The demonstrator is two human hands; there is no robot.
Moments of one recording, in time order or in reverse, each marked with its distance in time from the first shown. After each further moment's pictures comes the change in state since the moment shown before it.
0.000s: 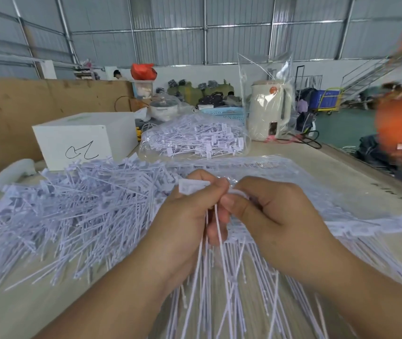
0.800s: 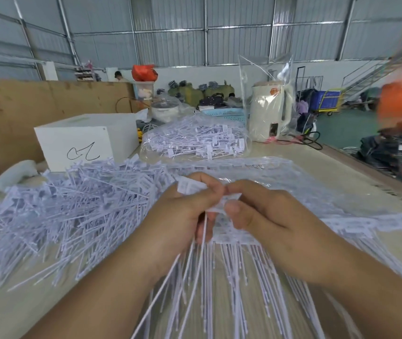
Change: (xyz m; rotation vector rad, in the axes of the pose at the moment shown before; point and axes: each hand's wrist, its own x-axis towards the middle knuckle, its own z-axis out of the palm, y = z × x) left_hand 0.005 0.009 -0.015 0.185 -0.017 -0.011; right_hand -0.002 0.014 -0.008 0.058 -0.241 0.030
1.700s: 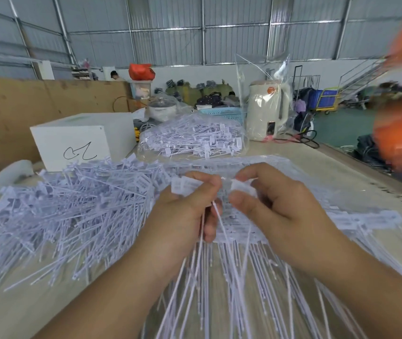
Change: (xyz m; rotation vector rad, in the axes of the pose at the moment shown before) left_hand -0.005 -0.002 0.013 0.015 0.159 0.052; right_hand 0.001 0.001 0.000 0.033 0.268 -0.018
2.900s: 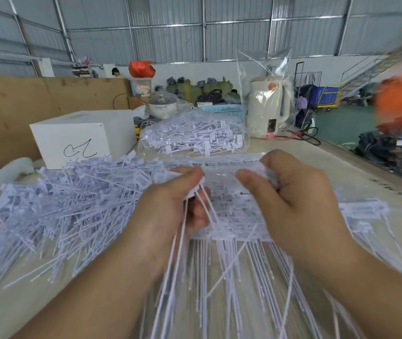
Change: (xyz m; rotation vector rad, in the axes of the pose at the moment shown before) left_hand 0.007 0.005 -0.010 -0.224 0.013 -0.156; right_hand 0.001 -0.011 0.001 -0.172 0.227 -0.059
